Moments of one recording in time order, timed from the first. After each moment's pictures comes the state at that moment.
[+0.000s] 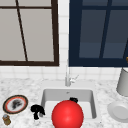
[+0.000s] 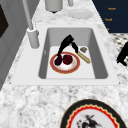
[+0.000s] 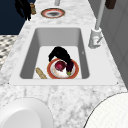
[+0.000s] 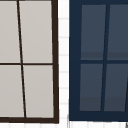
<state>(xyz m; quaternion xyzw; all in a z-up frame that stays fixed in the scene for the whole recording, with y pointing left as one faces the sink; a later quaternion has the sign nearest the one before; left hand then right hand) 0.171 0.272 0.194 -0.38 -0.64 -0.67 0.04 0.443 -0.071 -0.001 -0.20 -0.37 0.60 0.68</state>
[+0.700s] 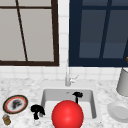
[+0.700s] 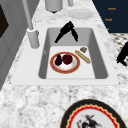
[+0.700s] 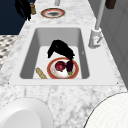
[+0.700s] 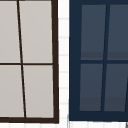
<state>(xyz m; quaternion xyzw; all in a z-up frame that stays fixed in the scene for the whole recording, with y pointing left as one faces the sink) 0.171 0.272 0.194 -0.38 -0.64 -0.67 0.04 0.441 -0.113 0.077 -0.23 -0.39 0.59 0.67</state>
